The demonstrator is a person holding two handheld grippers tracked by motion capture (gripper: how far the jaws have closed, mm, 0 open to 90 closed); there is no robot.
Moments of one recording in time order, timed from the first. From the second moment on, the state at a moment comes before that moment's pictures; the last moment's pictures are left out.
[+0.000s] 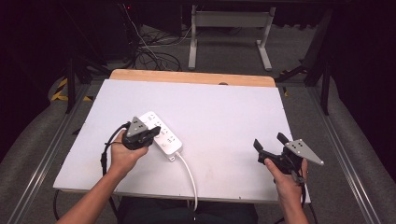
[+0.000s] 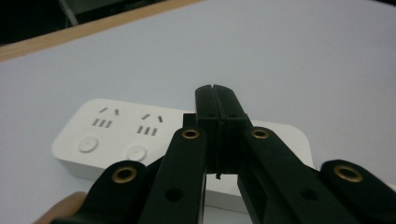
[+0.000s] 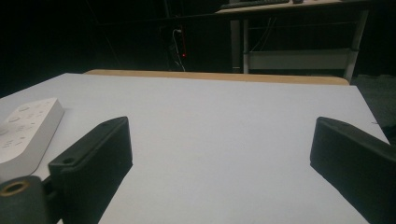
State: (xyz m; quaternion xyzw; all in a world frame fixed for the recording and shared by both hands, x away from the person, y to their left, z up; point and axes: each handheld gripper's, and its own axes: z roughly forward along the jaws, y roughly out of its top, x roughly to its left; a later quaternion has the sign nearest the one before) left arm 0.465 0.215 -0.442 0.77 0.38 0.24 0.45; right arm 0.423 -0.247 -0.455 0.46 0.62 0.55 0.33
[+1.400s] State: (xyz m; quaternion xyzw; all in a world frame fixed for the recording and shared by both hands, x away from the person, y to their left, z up) left arm 0.428 0.324 -0.422 0.59 0.52 0.36 0.50; right arm 0.432 -0.239 -0.454 0.45 0.62 0.55 0.32
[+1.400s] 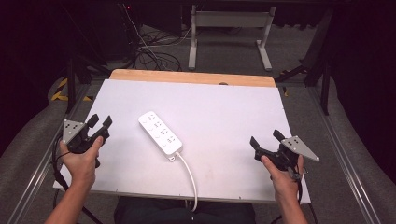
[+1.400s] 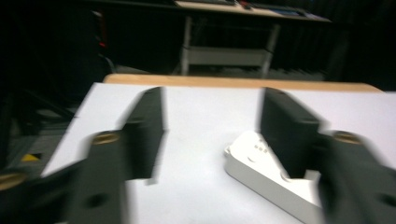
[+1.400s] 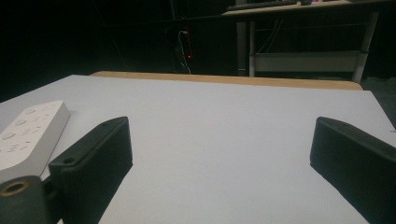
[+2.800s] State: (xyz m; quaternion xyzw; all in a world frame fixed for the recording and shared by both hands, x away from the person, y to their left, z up) left arm 0.432 0.320 -0.425 0.60 0.52 0.34 0.50; right arm 0.426 -0.240 -0.453 0.46 0.62 0.55 0.32
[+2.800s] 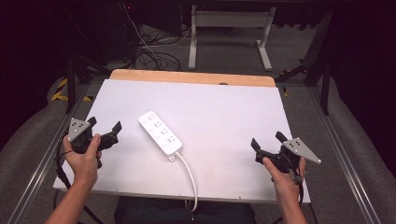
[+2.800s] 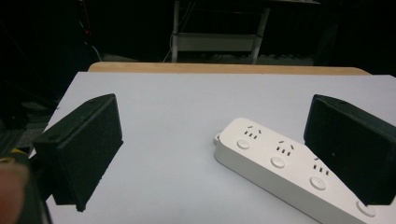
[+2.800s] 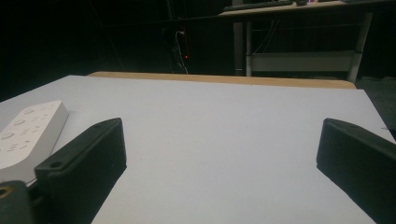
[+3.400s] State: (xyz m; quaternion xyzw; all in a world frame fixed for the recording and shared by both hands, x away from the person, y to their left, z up) left arm 0.432 0.320 -0.427 0.61 0.52 0.34 0.49; right arm 0.429 -0.239 -0.453 0.45 0.62 0.55 0.32
